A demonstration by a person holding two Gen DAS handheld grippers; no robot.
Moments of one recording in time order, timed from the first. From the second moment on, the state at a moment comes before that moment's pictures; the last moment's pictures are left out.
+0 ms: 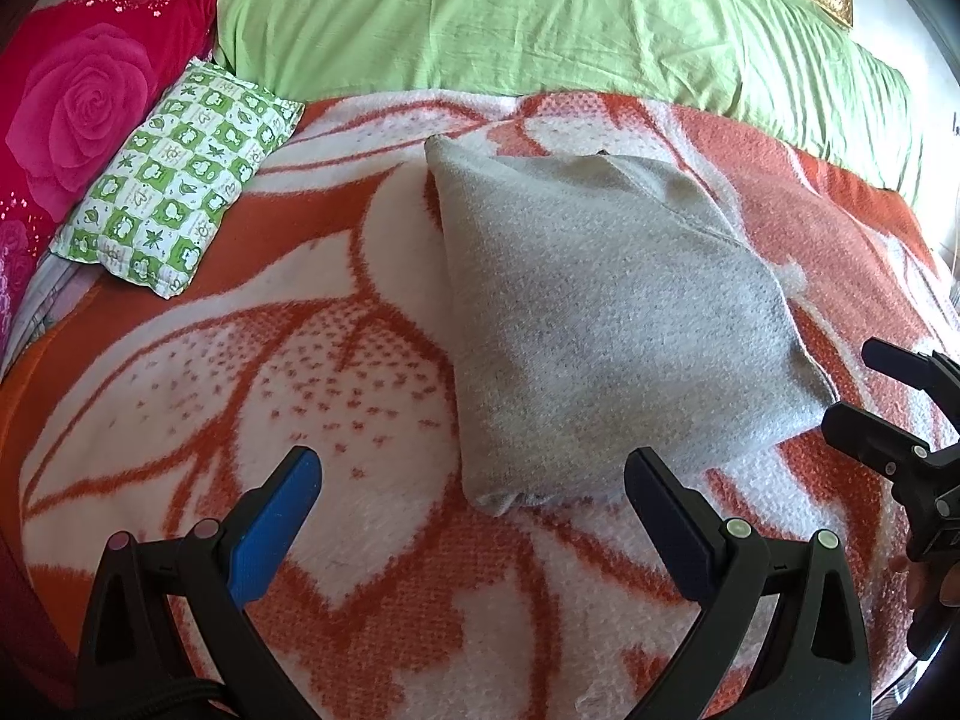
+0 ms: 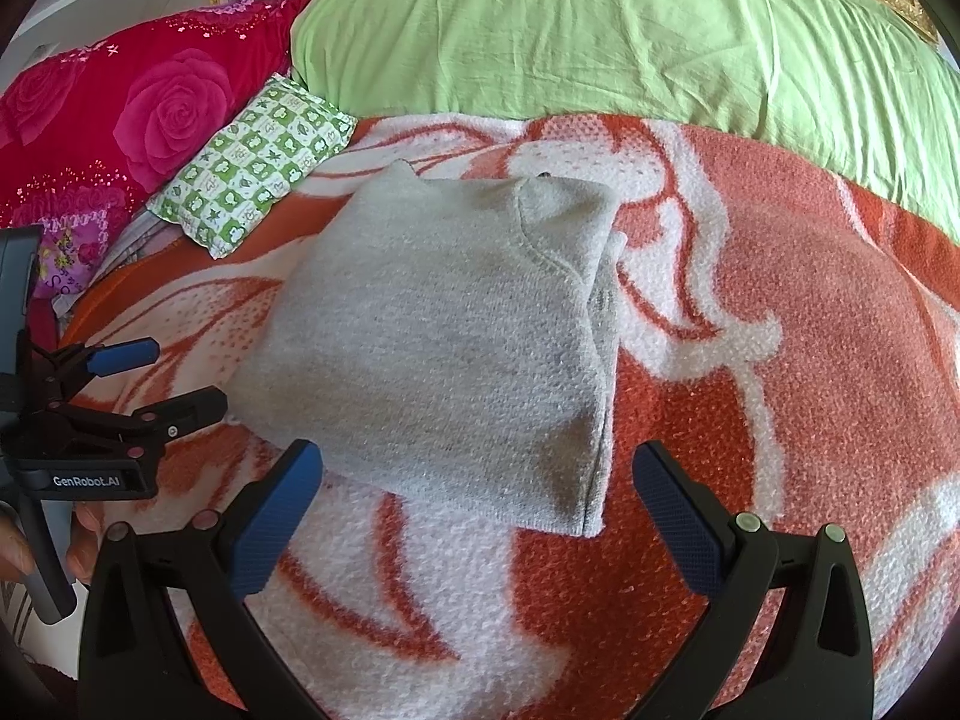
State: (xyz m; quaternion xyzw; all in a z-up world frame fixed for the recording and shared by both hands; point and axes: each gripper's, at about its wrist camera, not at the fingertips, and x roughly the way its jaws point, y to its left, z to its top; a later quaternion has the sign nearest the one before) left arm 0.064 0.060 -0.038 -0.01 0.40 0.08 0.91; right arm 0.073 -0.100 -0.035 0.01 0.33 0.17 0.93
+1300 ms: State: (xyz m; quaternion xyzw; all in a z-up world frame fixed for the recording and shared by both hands) left arm 0.089 0.068 -0.034 -0.02 0.42 0.08 0.91; right arm 0.097 -0.112 -0.032 0.03 0.34 0.17 0.93
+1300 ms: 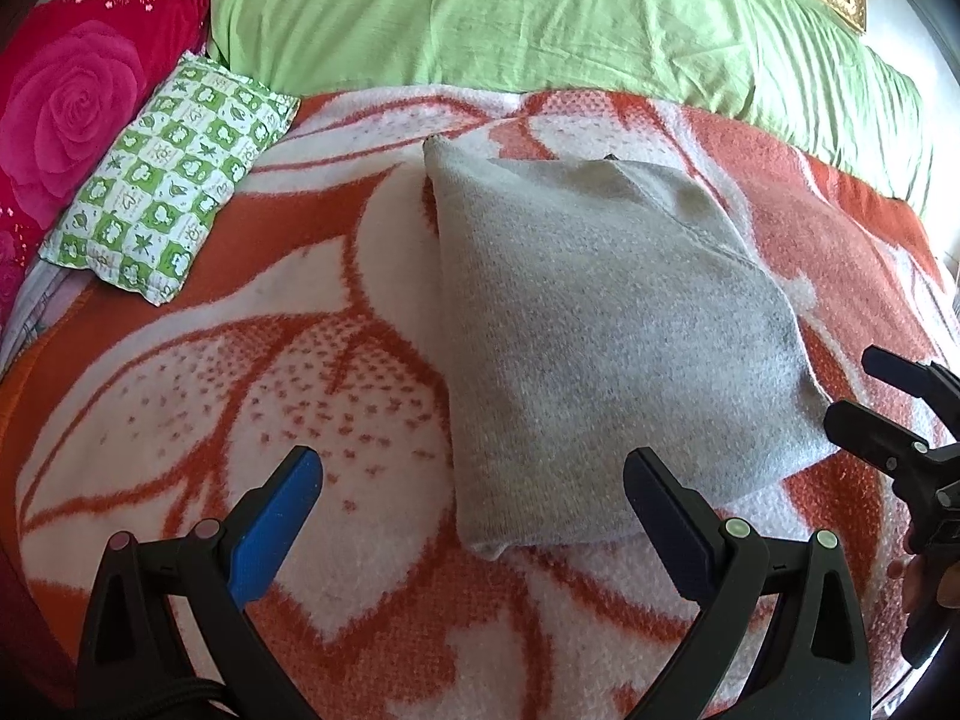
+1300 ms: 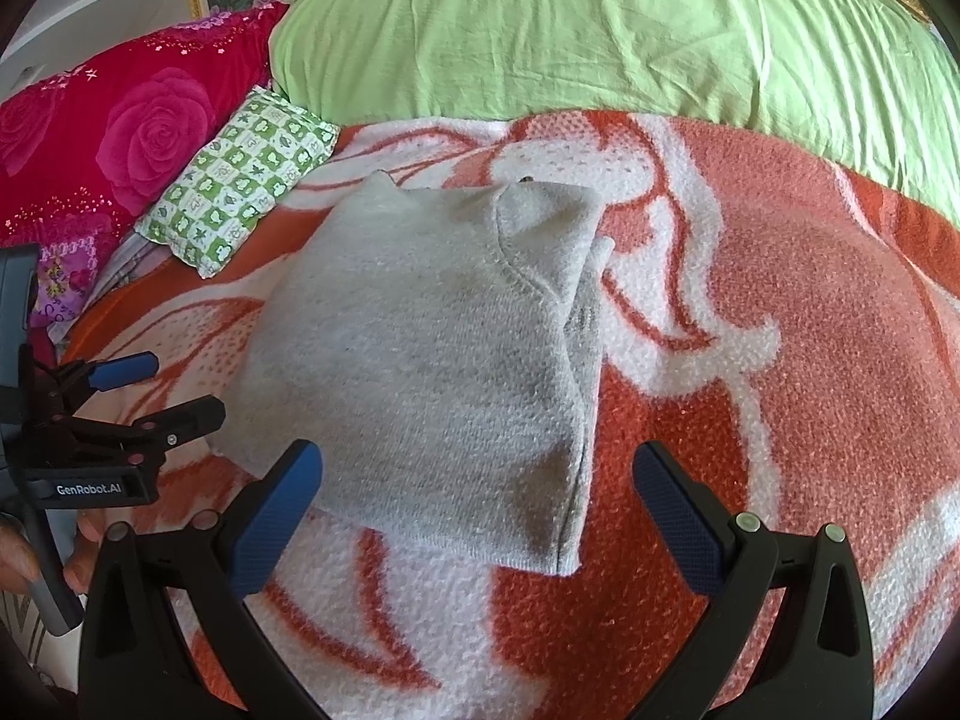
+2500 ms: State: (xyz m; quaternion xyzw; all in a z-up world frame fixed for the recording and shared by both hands) left arm 0.093 0.077 -0.029 -0.03 0.42 0.08 0.90; right arm 0.105 -0.106 -0.028 0.03 0.35 0.17 0.92
